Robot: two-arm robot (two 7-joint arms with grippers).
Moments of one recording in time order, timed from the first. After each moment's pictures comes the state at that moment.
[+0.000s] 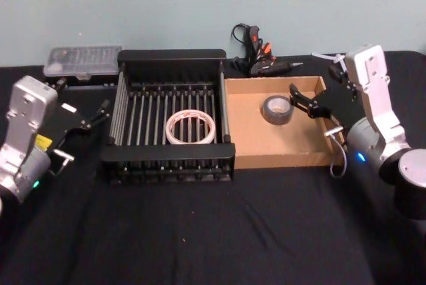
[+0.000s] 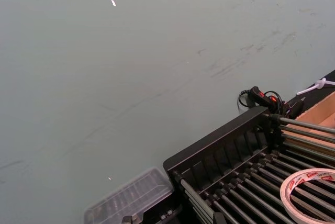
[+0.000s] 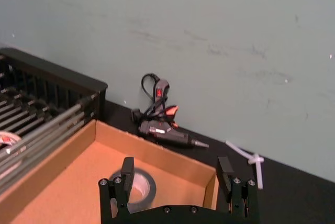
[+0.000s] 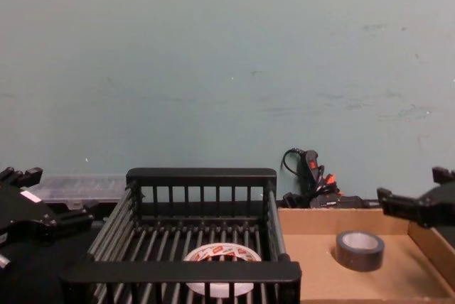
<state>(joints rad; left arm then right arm) -0.20 0.60 0.45 -1.41 -0.25 -0.12 0.03 0.23 0.26 -0.21 -1.36 0.04 0.04 0.17</state>
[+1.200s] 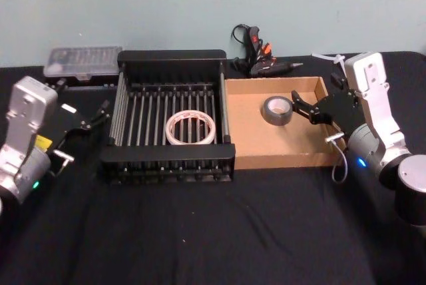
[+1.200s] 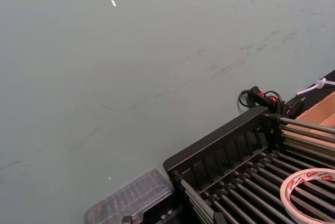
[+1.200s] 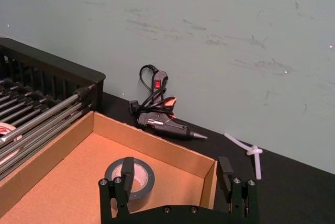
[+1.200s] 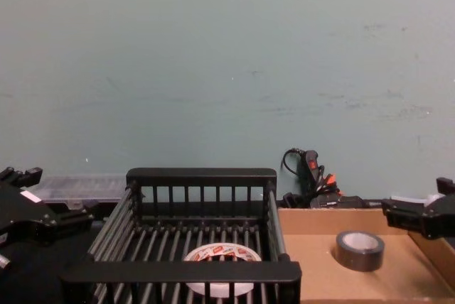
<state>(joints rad) -0.20 0.60 0.45 -1.41 -0.25 -0.12 0.03 0.22 0.25 -0.20 -1.35 0.02 0.05 0.16</state>
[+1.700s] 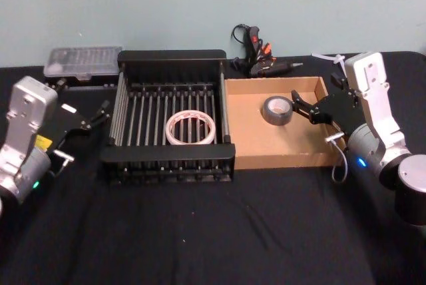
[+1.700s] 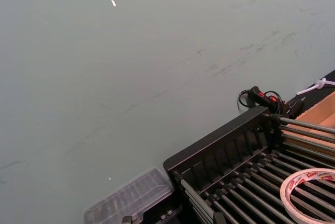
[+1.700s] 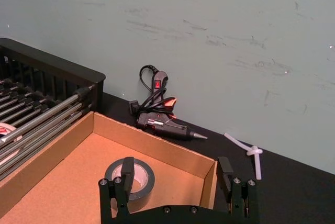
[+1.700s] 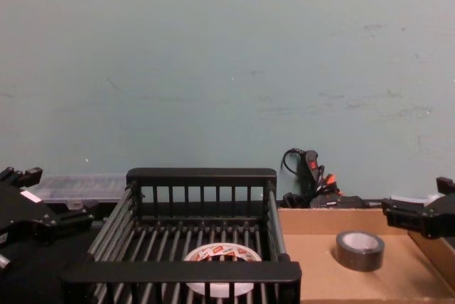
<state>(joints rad) -0.20 0.60 0.45 -1.41 -0.25 -0.12 0.03 0.22 0.25 -0.20 -1.35 0.03 0.05 0.16</state>
